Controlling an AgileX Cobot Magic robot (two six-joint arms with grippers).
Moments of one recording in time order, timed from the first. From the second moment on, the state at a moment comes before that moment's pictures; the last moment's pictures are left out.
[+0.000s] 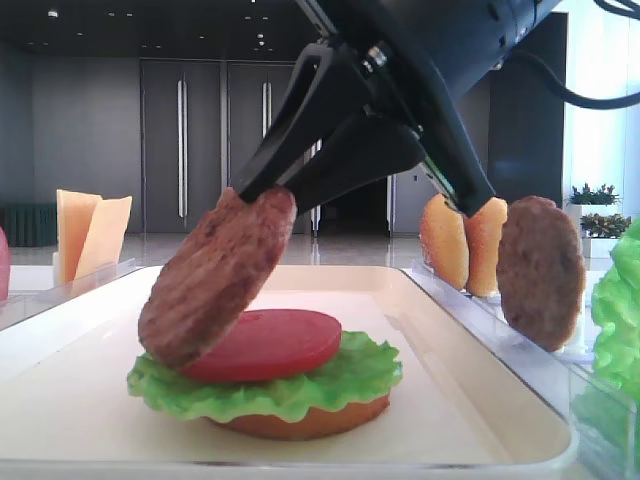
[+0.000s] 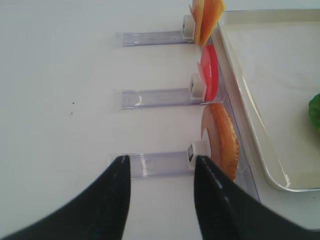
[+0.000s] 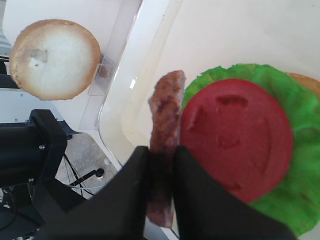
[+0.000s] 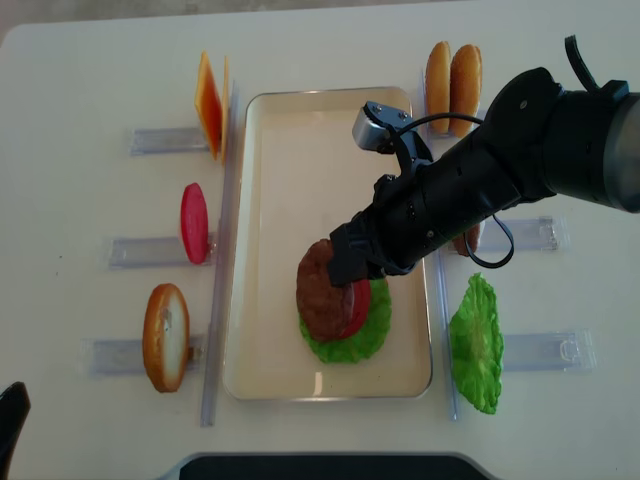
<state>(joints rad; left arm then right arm) 0.04 -0.02 -0.47 -0.05 1.11 0.07 0.58 1.73 -0.97 1.17 0.78 -0.74</state>
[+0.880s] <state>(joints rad) 0.04 -0.02 -0.47 -0.05 1.11 0.07 0.58 1.66 -0.97 0.93 0.76 -0.67</state>
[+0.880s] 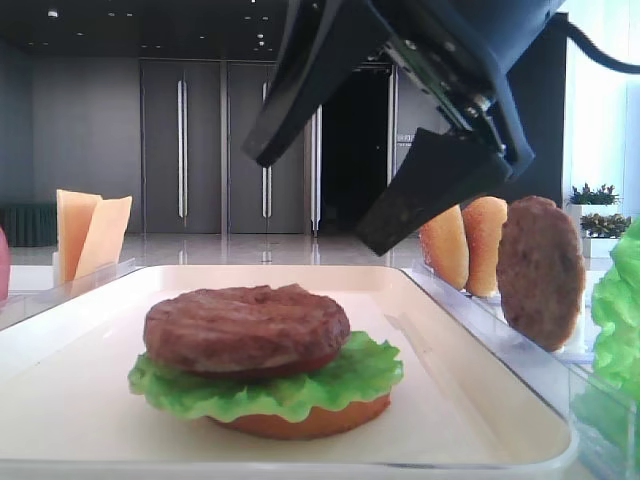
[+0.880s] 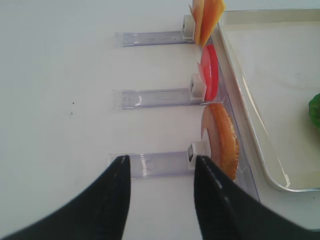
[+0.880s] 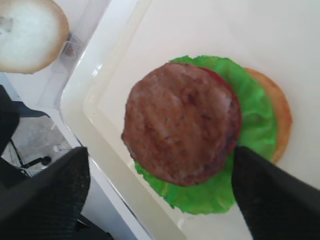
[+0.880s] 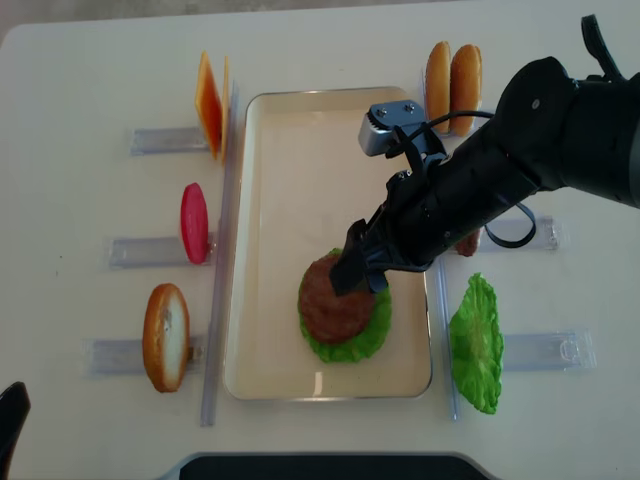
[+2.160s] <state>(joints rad) 0.04 -0.02 -0.47 -0.05 1.11 0.06 0.33 1.26 -1.08 -0.25 1.18 0.17</state>
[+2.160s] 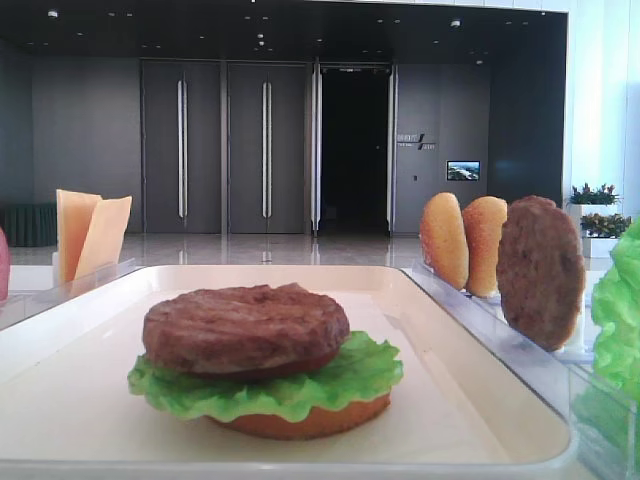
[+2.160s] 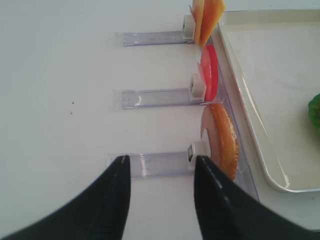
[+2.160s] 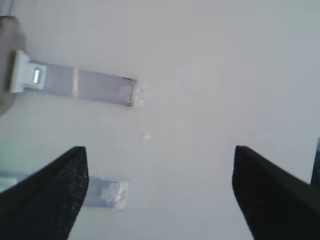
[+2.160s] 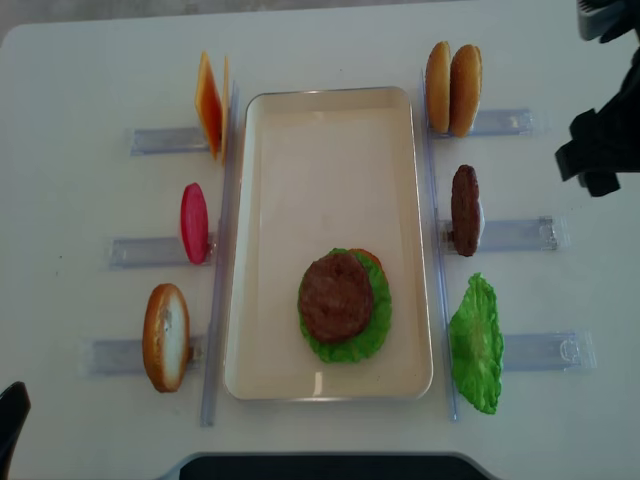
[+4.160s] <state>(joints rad) 0.04 -0.02 -0.47 -0.05 1.11 0.06 0.06 -0.01 -0.60 -0.06 1.17 0.08</state>
